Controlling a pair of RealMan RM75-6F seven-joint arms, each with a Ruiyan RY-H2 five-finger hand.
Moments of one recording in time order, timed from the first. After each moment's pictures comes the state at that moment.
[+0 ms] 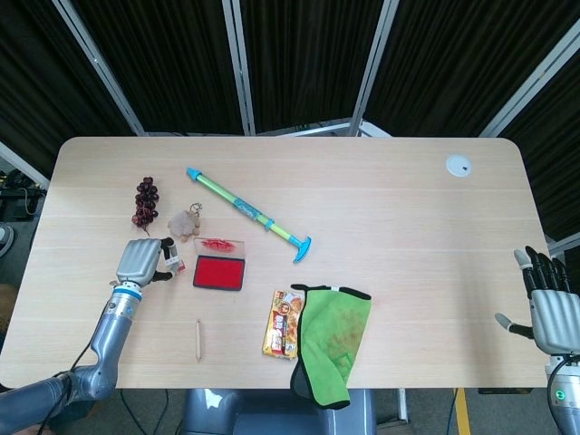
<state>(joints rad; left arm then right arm) -0.54 -1.61 -0.20 -1.31 1.08 1.01 0.24 0.10 -1.19 0.11 -1.46 -1.43 1.44 -0.01</state>
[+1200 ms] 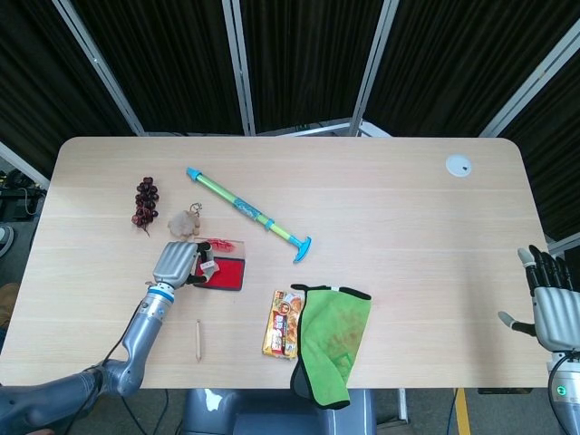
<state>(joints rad) -0.61 -1.78 -0.19 -1.15 1.18 0.98 0.11 0.11 -1.19 0.11 -1.43 -1.40 1.41 0.00</state>
